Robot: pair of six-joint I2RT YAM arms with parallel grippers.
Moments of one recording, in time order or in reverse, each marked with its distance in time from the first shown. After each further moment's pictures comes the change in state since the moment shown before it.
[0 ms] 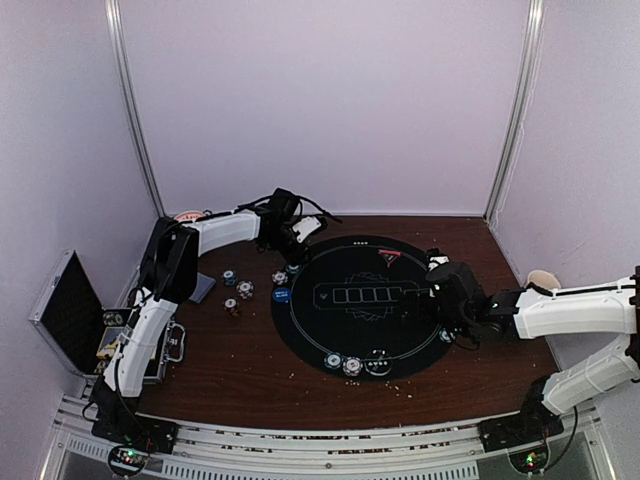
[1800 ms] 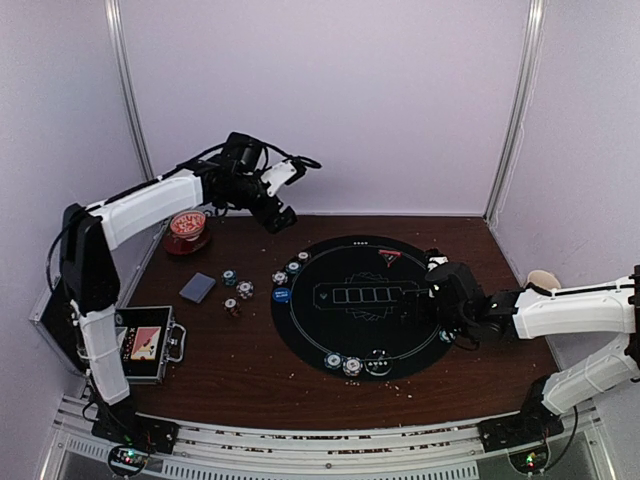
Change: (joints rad) left arm -0.019 -0.608 -0.355 -0.021 -0.084 0.035; right arm 0.000 0.006 0.000 0.006 -0.005 0.000
